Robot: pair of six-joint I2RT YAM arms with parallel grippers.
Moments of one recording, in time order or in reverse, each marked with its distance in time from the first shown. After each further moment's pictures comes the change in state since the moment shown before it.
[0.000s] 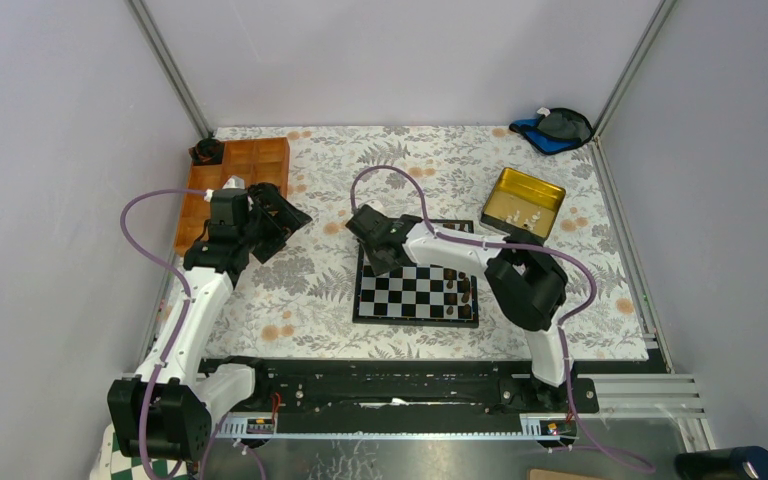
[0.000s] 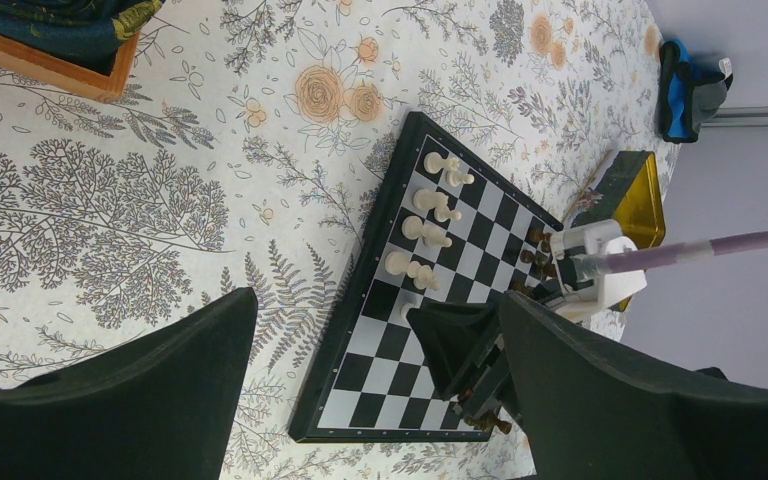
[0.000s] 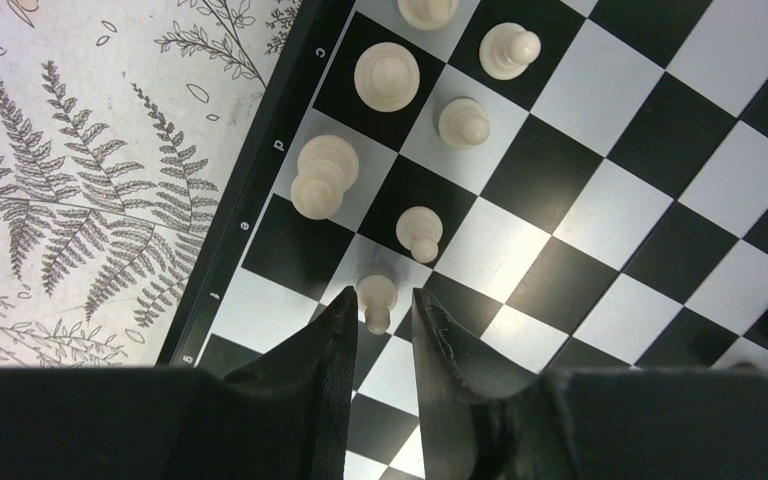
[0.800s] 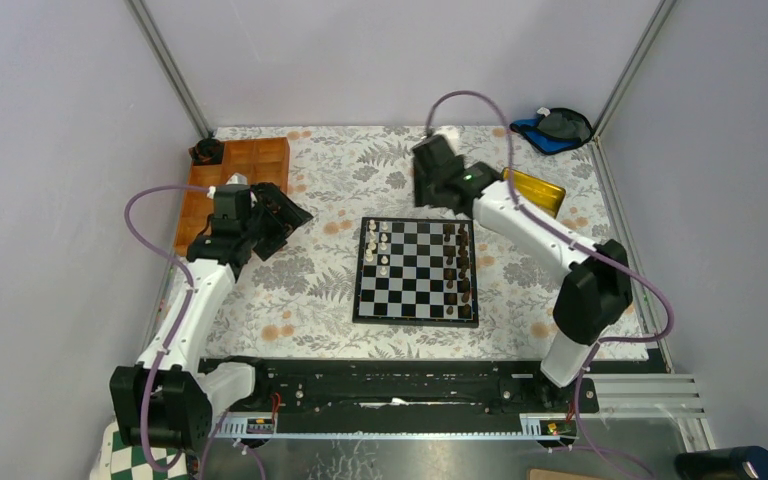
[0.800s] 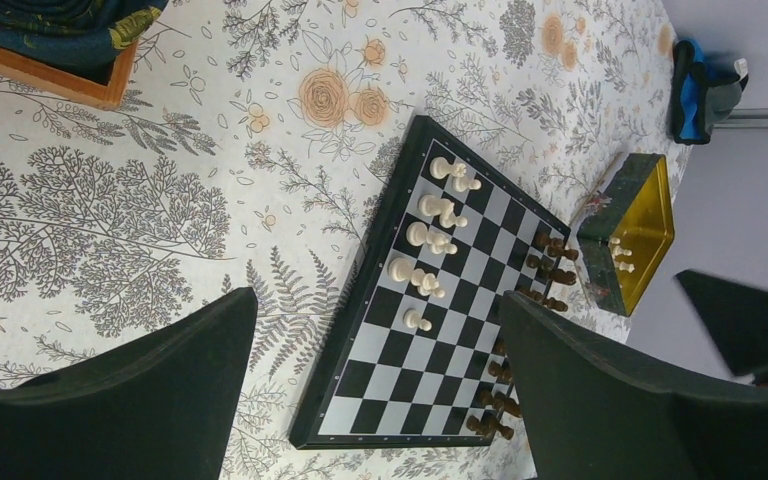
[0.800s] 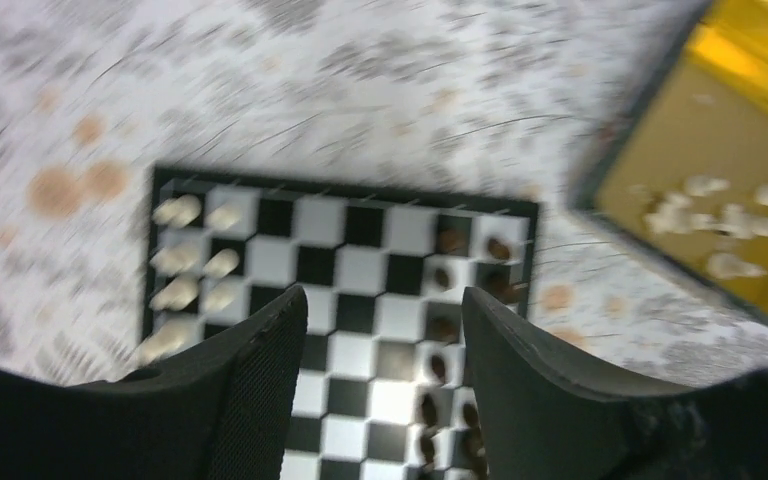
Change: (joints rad) left arm 0.000 0.047 0.021 0.007 0.000 0.001; right arm -0.200 -0.285 0.085 -0.103 0.150 0.012
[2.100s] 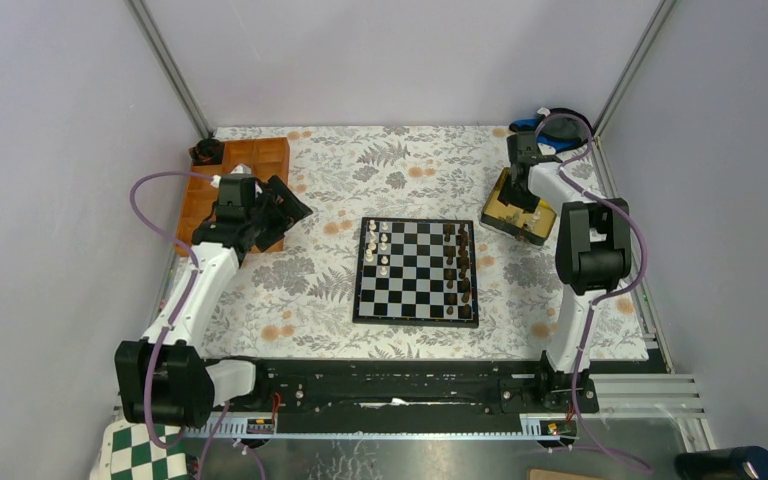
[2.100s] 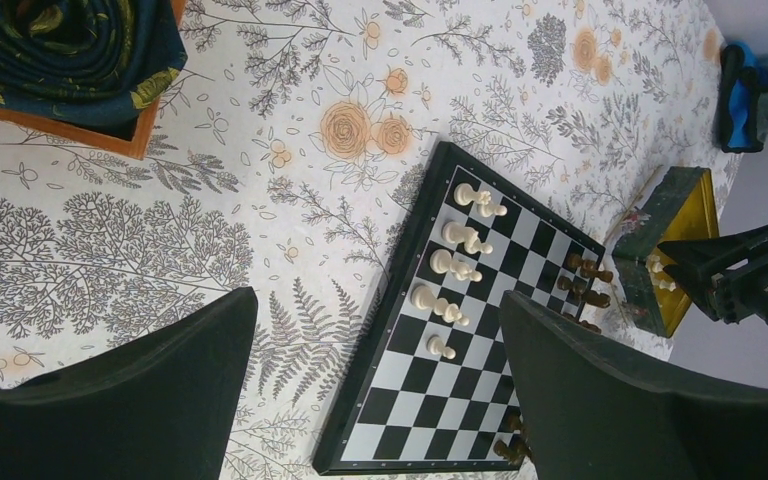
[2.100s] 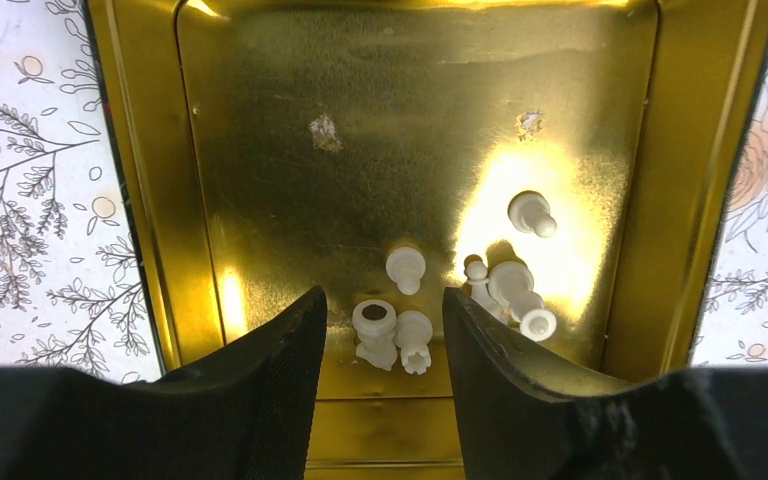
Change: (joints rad) left arm 0.000 0.110 0.072 0.000 -0.048 0.064; right arm -0.637 0.272 -0.074 0.093 -0.085 0.077
